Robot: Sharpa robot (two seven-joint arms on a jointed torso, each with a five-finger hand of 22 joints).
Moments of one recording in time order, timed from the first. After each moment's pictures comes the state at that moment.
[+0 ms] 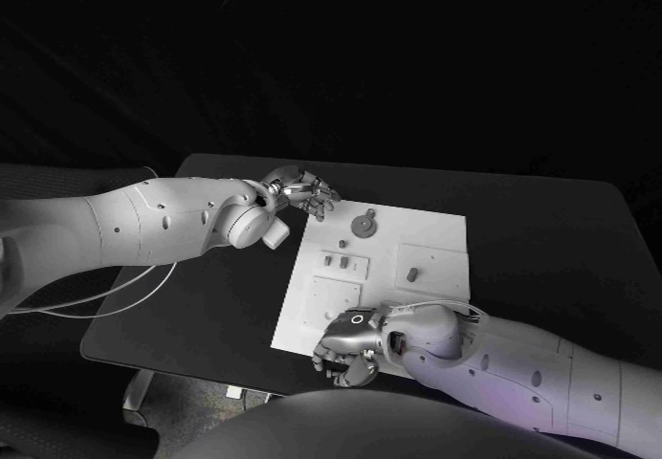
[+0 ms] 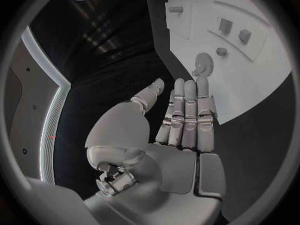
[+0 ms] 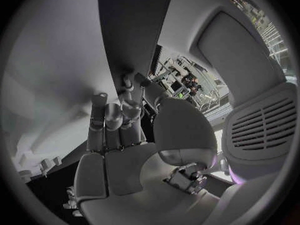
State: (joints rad) left arm 1.24 -0.80 -0.24 1.27 -0.31 -0.22 0.15; left_hand 1.09 -0.02 0.41 -0.29 0.05 0.89 0.17 0.26 0.51 1.19 0.08 0.15 0.58 1.00 0.03 0.63 0.92 0.05 1.10 -0.07 0.17 1.17; right arm 0.97 -0.38 -0.24 1.39 -1.82 -0.01 0.22; right_hand 1.16 -0.12 0.50 -0.29 0.12 0.89 0.14 0.21 0.49 1.14 0.03 1.30 0.84 1.08 -0.07 1.51 0.91 0.25 1.02 0.02 0.95 1.31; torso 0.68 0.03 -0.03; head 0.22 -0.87
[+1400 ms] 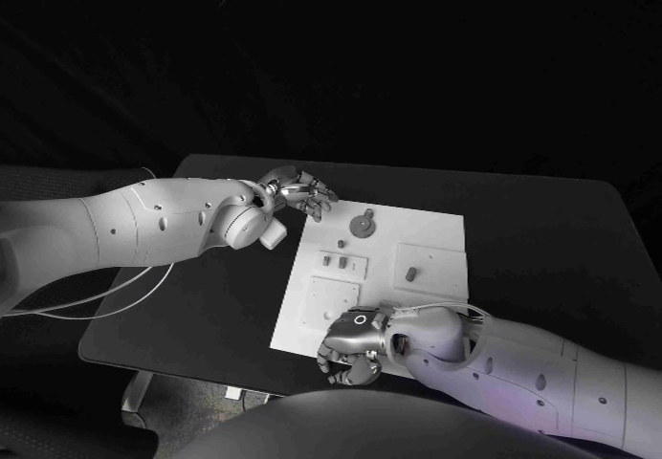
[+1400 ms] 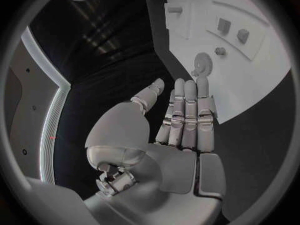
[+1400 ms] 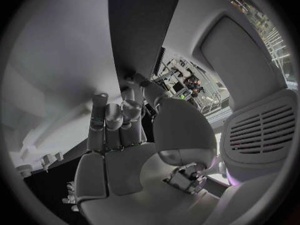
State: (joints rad) left arm 1.24 -0.80 -0.24 1.27 -0.32 -0.22 0.15; left_hand 1.09 -0.02 0.41 -0.29 0.05 0.89 0.17 0.26 0.51 1.18 0.08 0.15 0.58 1.00 0.03 0.63 0.92 0.06 1.10 -0.07 0.17 1.17; right arm 0.96 -0.41 -0.24 1.40 -1.86 -0.04 0.21; right_hand 1.16 -0.12 0.50 -0.29 0.13 0.96 0.12 0.24 0.50 1.14 0.02 1.30 0.83 1.08 -0.08 1.52 0.91 0.26 1.02 0.02 0.95 1.31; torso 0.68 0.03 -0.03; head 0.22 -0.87
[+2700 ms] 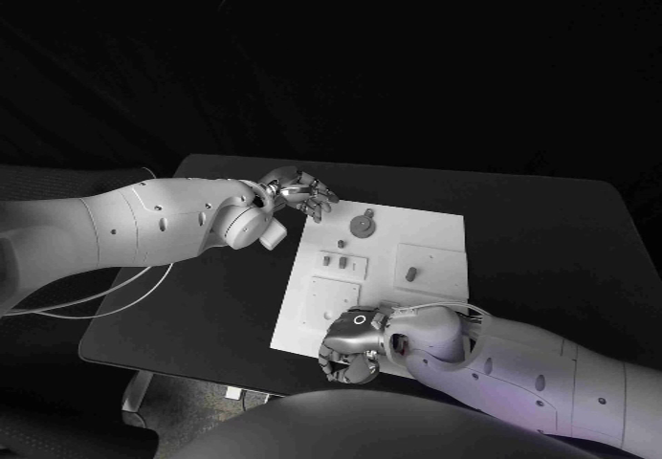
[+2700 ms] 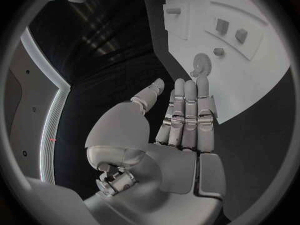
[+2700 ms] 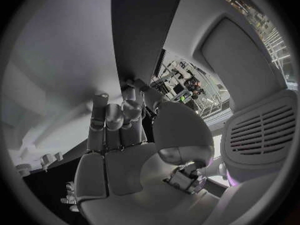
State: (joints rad) left arm 1.24 -0.81 -0.24 1.27 -0.33 -0.22 0.15; left_hand 1.09 -0.02 0.41 -0.29 0.05 0.88 0.17 0.26 0.51 1.18 0.08 0.16 0.58 1.00 0.03 0.63 0.92 0.05 1.10 -0.07 0.17 1.17; right arm 0.96 -0.40 -0.24 1.40 -1.87 -0.03 0.20; right_hand 1.12 0.02 0.52 -0.29 0.11 1.02 0.09 0.28 0.52 1.15 -0.01 1.30 0.84 1.09 -0.10 1.52 0.90 0.26 1.02 0.02 0.95 1.31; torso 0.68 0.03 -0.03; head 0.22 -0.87
